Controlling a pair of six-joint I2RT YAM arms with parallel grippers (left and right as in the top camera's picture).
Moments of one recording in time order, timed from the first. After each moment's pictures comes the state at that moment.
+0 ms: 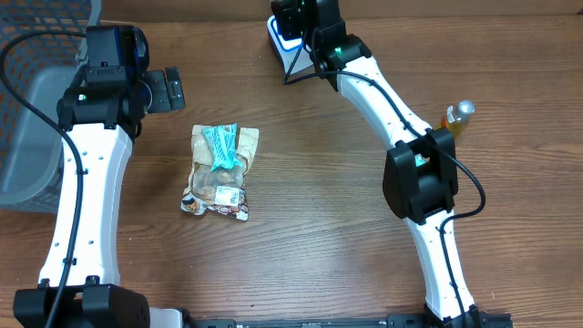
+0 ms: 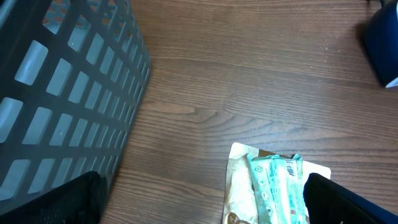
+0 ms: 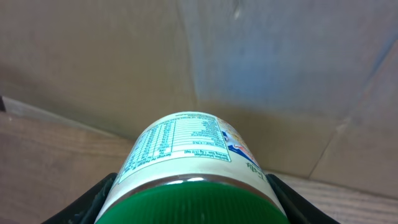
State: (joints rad) left arm 0.03 1.59 1.55 -0.86 -0.15 -0.10; right arm 0.42 2.47 2.26 -0.17 0.06 0.17
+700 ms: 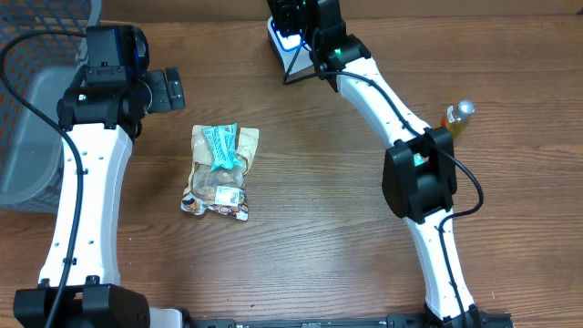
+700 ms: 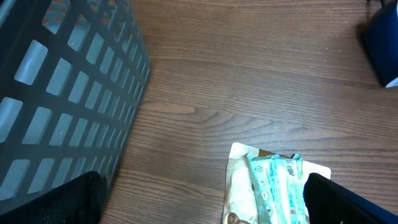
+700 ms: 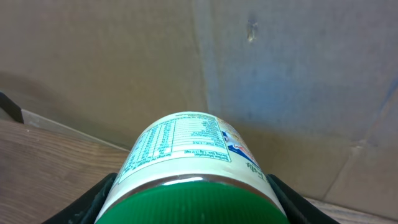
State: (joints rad) left arm 0.03 1.59 1.55 -0.86 -0.15 -0.10; right arm 0.41 2.48 2.25 -0.10 0.02 0.17
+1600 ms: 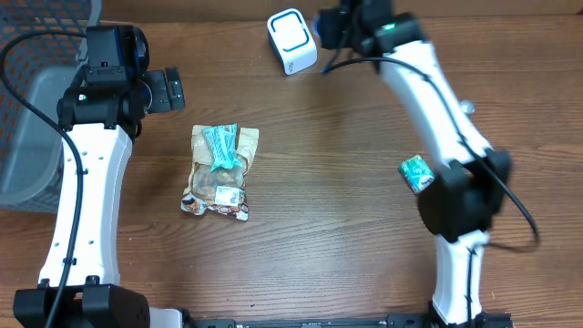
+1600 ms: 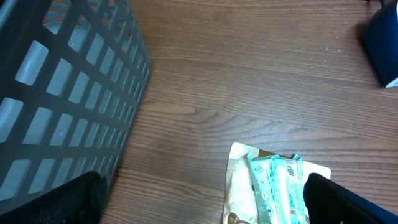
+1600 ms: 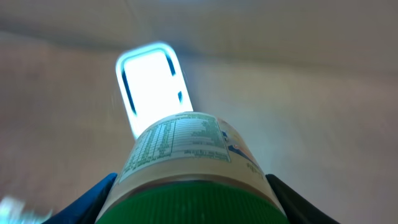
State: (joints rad) left arm 0.03 1.59 1.55 -0.86 -0.15 -0.10; right arm 0.31 2.17 2.23 -0.90 0.01 0.18
